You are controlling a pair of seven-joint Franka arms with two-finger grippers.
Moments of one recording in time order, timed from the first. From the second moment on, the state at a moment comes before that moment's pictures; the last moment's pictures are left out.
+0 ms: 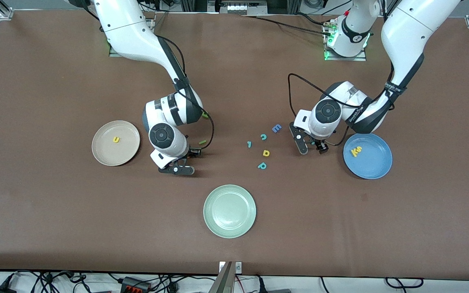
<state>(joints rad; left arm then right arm) 0.23 0.58 -0.65 -2.07 0.57 2.27 0.40 0.74 0.77 -0.27 -1.62 0.31 2.23 0.36</state>
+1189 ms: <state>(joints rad) 0.24 0.61 -0.65 -2.06 0.57 2.29 0.40 0.57 0.61 -0.31 -1.63 0.32 2.01 0.32</state>
